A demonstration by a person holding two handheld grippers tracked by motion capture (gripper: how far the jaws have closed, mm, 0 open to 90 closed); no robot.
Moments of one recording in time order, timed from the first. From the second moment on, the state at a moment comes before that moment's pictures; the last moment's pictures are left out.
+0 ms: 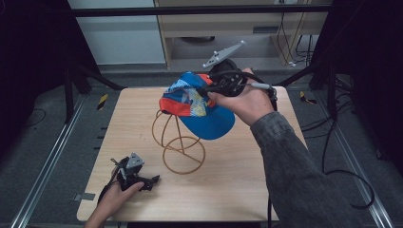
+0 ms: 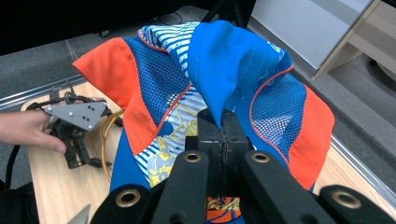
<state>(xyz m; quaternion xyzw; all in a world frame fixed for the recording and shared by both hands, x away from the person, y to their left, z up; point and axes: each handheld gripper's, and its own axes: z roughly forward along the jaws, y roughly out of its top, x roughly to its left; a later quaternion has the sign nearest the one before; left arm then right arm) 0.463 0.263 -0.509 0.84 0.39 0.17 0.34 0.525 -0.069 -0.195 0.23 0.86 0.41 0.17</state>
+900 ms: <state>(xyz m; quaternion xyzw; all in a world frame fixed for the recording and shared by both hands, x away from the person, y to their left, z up) 0.463 0.263 -0.509 0.84 0.39 0.17 0.34 0.543 -0.025 -0.188 0.21 0.88 0.41 0.15</state>
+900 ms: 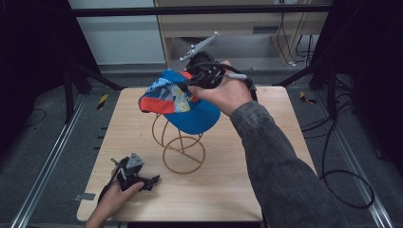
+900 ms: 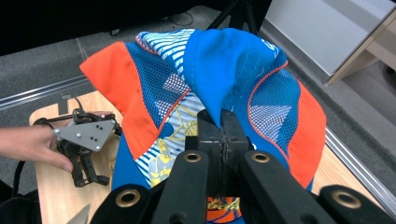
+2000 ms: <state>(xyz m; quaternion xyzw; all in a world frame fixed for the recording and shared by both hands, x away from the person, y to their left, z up) 0.463 0.263 -0.509 0.84 0.39 0.17 0.34 0.558 0.020 -0.218 0.19 0.91 0.35 0.13</state>
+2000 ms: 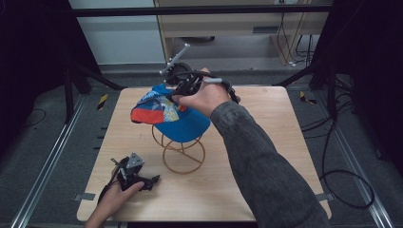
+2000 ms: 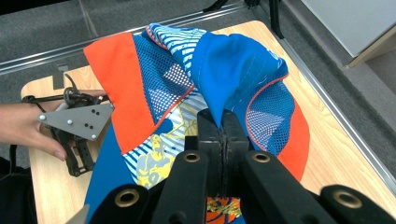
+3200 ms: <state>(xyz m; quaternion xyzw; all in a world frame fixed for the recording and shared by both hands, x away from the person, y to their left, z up) 0.463 0.262 -0.509 0.83 0.39 0.17 0.34 0.552 0.018 -0.233 0.19 0.91 0.34 0.13</state>
